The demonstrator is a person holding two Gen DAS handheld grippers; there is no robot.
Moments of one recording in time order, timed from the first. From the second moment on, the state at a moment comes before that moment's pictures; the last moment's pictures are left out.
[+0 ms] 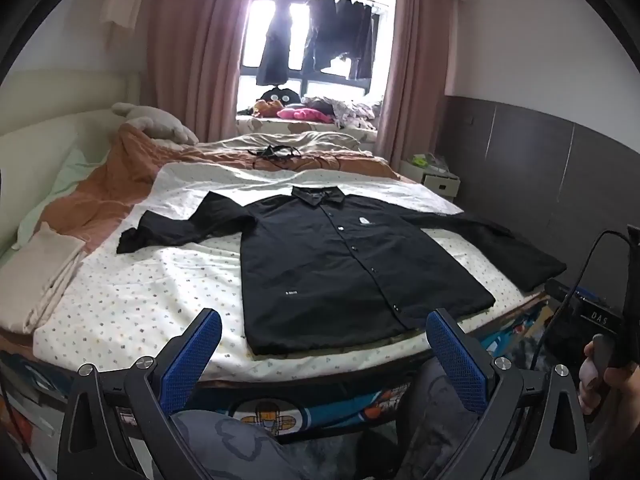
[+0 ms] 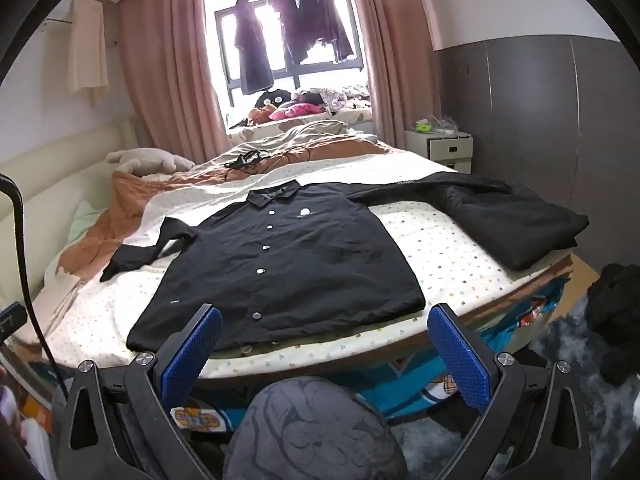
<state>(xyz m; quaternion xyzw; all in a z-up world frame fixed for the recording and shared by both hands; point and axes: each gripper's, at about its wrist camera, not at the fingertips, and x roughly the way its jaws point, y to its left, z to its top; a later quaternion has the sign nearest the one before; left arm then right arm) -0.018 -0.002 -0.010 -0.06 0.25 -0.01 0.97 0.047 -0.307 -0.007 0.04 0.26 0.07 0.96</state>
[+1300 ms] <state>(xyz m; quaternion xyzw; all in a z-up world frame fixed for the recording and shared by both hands) -0.055 -0.009 -0.005 -0.07 0.24 -0.04 0.97 0.005 -0.311 0.002 0.03 0.25 0.06 0.97</state>
